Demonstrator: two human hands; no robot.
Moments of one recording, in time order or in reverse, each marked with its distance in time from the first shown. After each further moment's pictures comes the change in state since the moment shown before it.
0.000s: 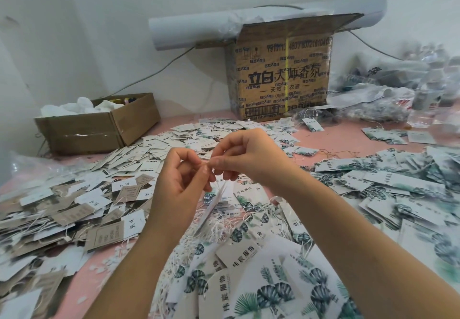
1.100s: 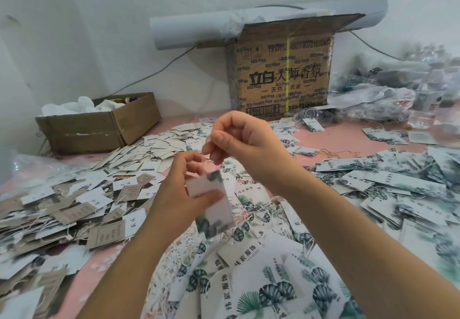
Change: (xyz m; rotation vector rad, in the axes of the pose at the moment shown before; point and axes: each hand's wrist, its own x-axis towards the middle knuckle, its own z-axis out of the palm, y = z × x) left_hand 0.004 -0.013 -0.015 0.322 -0.091 -0.149; right_hand -0.004 -0.015 0.007 0.151 -0.012 -0.258
